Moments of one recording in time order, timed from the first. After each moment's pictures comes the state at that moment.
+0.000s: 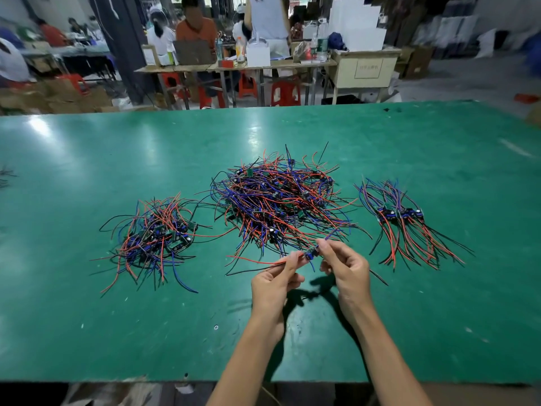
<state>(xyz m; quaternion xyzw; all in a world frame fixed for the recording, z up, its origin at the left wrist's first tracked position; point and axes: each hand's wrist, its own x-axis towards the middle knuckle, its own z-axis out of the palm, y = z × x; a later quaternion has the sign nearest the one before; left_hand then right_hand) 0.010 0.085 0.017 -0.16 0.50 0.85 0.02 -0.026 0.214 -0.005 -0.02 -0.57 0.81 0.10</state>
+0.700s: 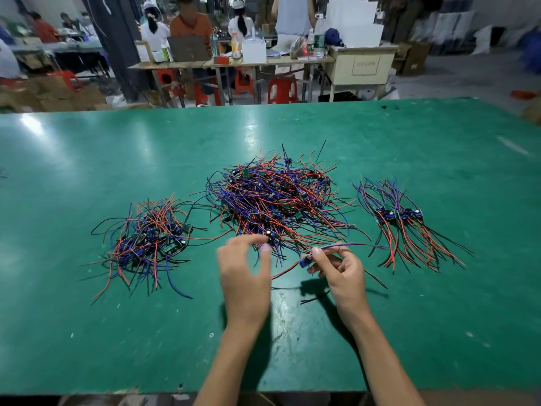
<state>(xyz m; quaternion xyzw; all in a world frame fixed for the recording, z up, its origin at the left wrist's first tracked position) 0.000 0.048 0.029 -0.04 0.83 0.44 -0.34 -0.028 0.211 -0.007 -0.02 -0.62 0.78 0.10</state>
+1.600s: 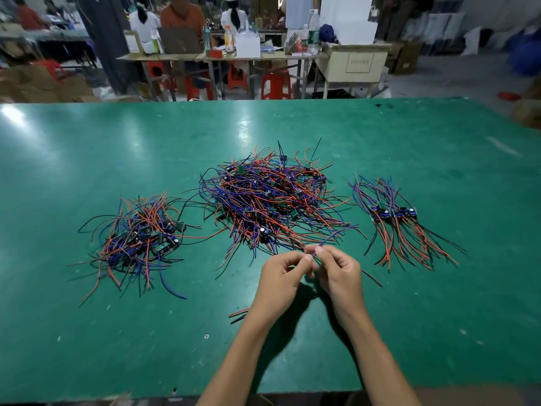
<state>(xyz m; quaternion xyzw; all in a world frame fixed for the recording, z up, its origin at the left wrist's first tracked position) -0.017 0.085 0.016 0.05 0.74 0.67 0.02 -0.028 0.208 -0.010 -0.05 -0.60 0.80 0.08</state>
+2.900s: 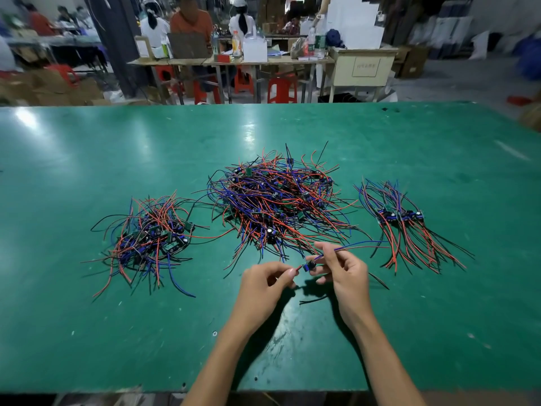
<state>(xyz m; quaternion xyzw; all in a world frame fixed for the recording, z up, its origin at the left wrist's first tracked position) -0.007 0.039 -0.002 0.04 0.81 0.59 -0.01 -0.024 0.207 -0.003 -0.05 -0.61 0.78 0.08</state>
